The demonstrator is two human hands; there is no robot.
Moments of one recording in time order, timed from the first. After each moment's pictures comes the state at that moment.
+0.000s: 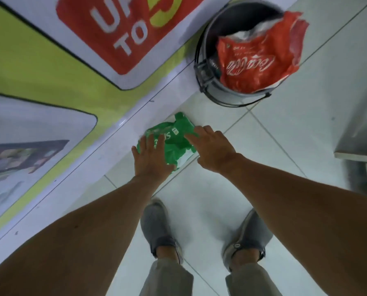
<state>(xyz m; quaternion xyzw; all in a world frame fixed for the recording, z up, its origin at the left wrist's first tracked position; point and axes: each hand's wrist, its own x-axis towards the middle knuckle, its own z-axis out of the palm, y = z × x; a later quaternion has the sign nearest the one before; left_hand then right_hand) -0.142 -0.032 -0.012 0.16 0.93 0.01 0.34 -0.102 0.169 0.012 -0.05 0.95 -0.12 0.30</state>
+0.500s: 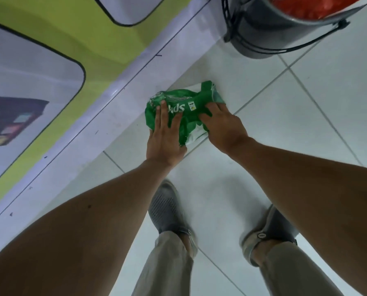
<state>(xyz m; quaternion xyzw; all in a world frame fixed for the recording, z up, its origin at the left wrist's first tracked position) -0.106 -0.059 -0.100 0.19 0.93 0.11 0.29 -0.069 0.131 -0.105 -0.01 0.97 -0.15 0.19</state>
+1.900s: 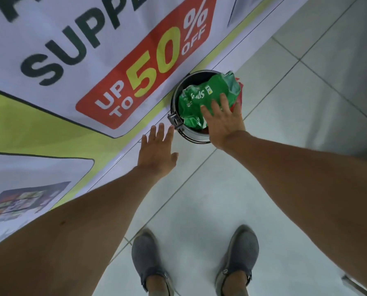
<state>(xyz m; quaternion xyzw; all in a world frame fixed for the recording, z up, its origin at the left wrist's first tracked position) -0.214 0.082 0.110 0.29 0.92 0.03 0.27 -0.179 0.297 0.139 0.10 0.96 0.10 0.24</state>
